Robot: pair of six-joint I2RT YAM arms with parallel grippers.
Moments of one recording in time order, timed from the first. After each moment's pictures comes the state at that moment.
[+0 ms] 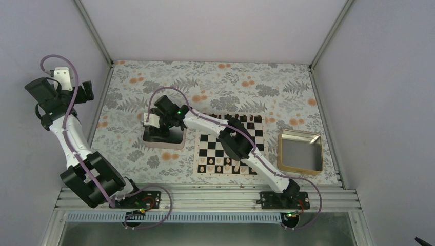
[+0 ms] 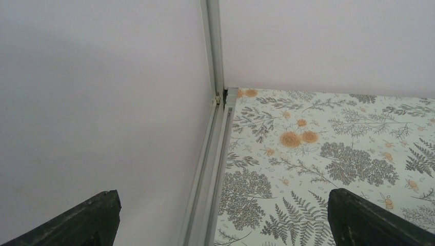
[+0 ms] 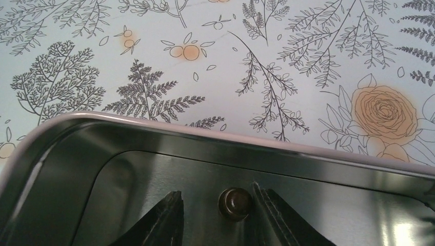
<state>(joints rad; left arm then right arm) 0.71 1.31 1.15 -0.29 0.47 0.26 0.99 2.64 2.28 -0.49 -0.47 -0.54</state>
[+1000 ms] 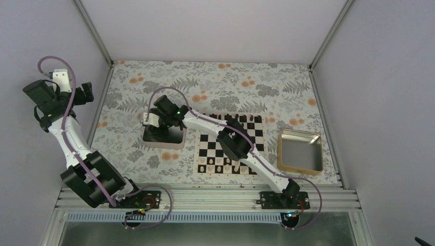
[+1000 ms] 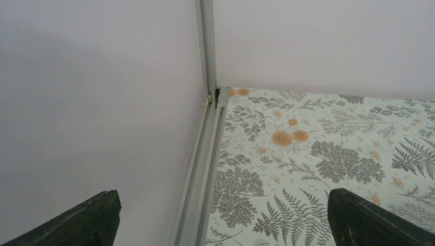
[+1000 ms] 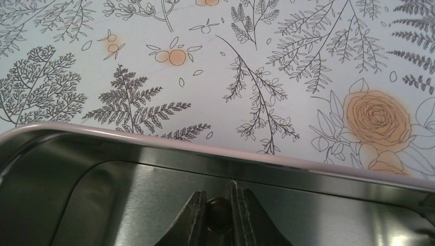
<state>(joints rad) 0.74 1.31 1.14 -0.29 0.54 0.25 0.99 2.68 2.33 -0.47 -0.47 -0.54</state>
